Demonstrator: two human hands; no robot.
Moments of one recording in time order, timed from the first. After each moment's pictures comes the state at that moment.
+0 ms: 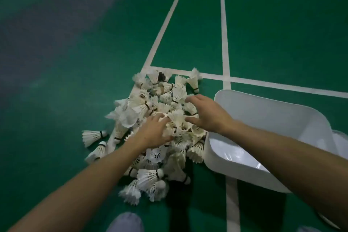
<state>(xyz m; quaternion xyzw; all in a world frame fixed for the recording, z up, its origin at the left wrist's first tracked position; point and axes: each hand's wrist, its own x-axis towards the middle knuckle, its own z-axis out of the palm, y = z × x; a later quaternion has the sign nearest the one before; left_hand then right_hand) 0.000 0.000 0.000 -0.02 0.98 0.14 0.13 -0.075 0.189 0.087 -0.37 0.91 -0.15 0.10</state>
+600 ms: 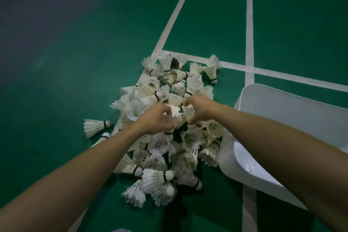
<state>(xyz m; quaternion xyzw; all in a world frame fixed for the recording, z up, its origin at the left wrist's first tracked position) -0.027 -0.042 -0.020 -0.05 0.95 0.29 0.11 -0.133 0.111 0.004 -0.35 0.90 -0.02 0.27</state>
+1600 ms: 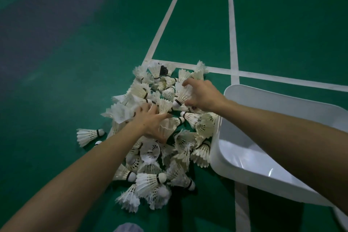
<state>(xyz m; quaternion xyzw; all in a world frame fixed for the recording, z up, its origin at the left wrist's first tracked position) -0.040 -0.034 -0.028 0.01 0.98 -0.03 0.22 -0.134 0.144 0.052 -0.28 0.92 -0.24 0.15</state>
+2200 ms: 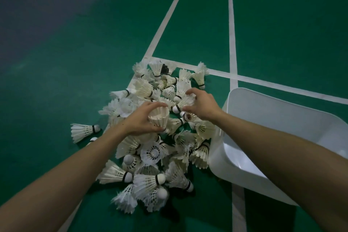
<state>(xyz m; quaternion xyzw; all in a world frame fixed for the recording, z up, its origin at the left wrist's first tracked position) -0.018 -0.064 -0.028 -0.02 0.92 0.38 0.10 -0.118 0.135 0.023 -0.19 0.92 -0.29 0.18</state>
